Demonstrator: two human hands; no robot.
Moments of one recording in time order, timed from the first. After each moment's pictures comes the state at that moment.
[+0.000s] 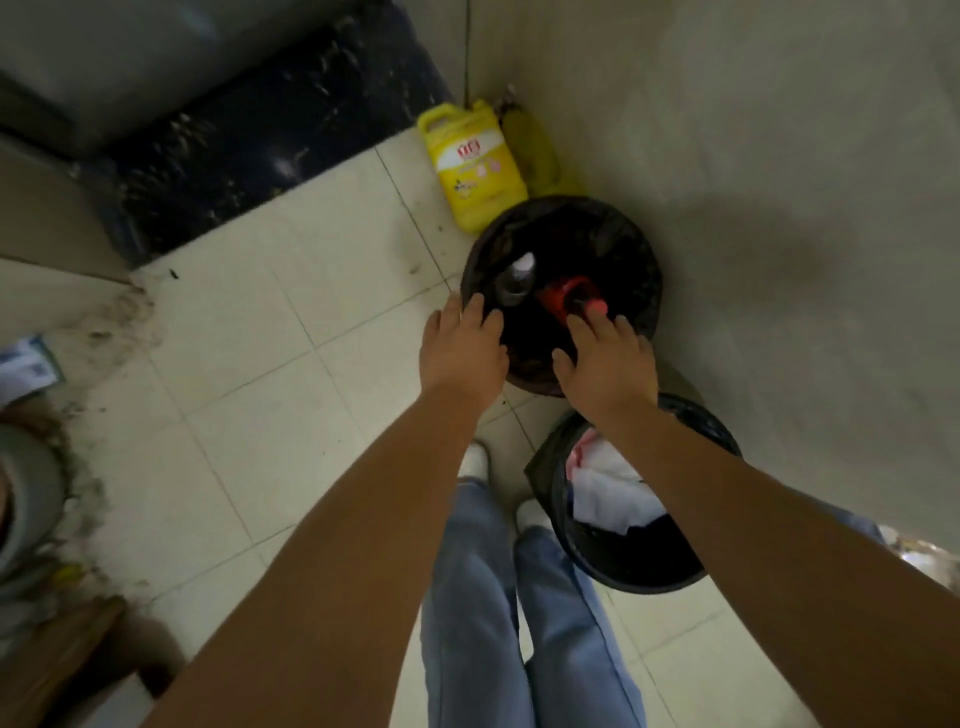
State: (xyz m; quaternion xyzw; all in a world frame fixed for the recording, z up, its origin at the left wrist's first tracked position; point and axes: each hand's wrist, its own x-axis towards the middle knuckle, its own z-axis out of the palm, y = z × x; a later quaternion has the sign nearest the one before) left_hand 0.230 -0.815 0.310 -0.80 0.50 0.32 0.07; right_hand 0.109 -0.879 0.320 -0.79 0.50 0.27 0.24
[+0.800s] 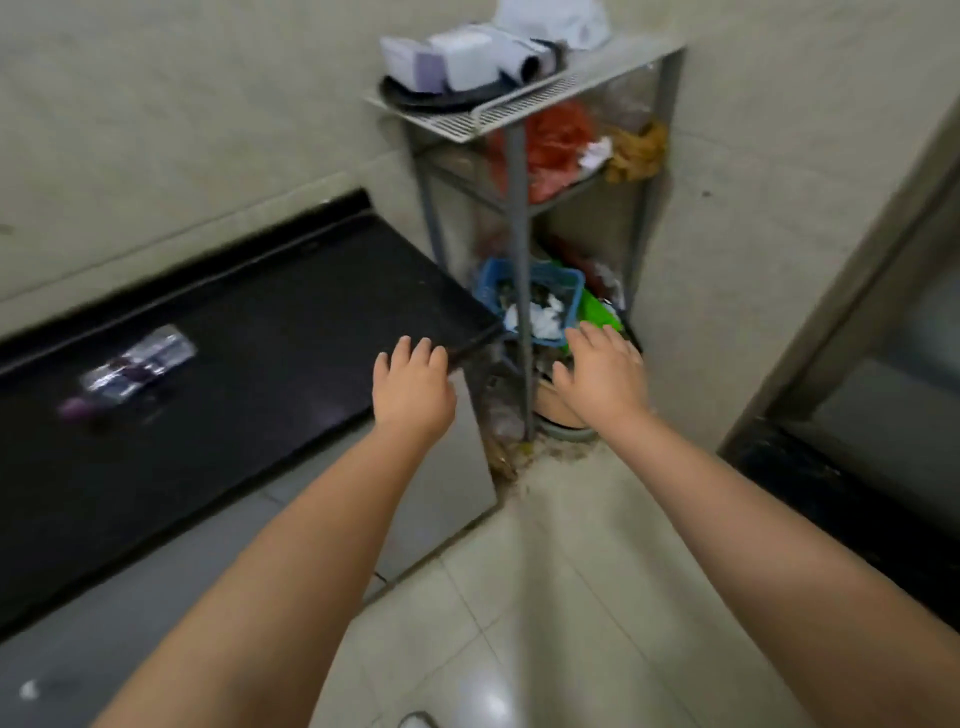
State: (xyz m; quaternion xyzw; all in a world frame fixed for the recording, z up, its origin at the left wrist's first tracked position) left_hand 0.196 -0.176 0.766 -0.98 -0.20 0.03 0.00; right_hand 0.271 -0.339 0.762 -0.96 -0.20 0.04 0.17
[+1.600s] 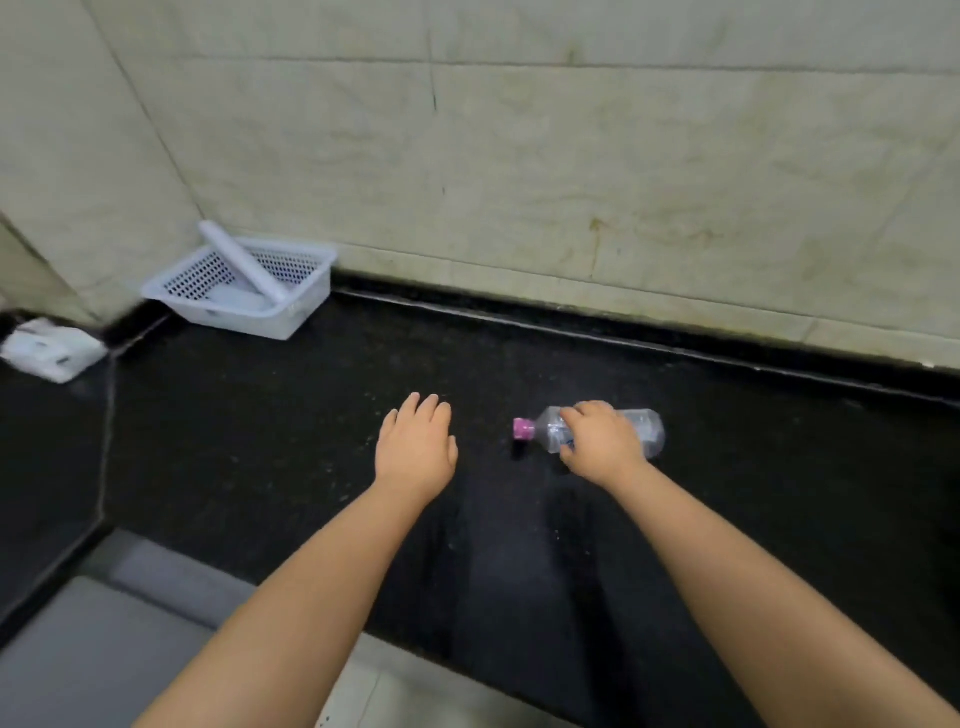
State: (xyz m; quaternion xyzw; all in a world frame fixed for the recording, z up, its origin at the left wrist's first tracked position) left_hand -0.046 0.313 0.761 -0.80 -0.60 0.01 -0.05; right_hand 0.151 0.294 0.741 -0.73 -0.67 0.10 -0.02
